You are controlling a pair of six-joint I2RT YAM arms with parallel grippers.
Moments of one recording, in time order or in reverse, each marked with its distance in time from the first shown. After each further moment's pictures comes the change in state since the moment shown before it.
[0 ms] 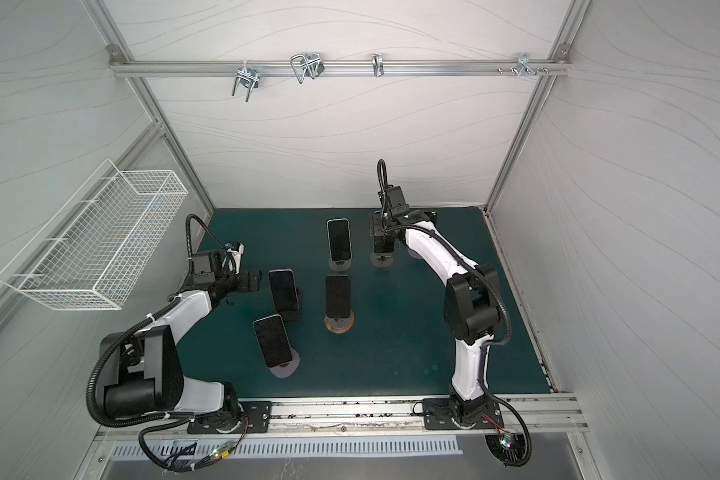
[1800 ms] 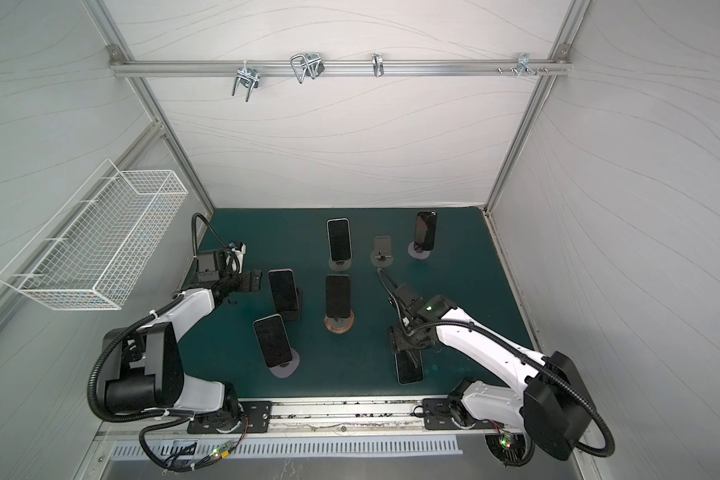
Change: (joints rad) left arm -0.030 0.022 0.011 -0.006 -0.081 0.002; right arm 0.286 -0.731 -0.936 -0.410 -0.154 0.308
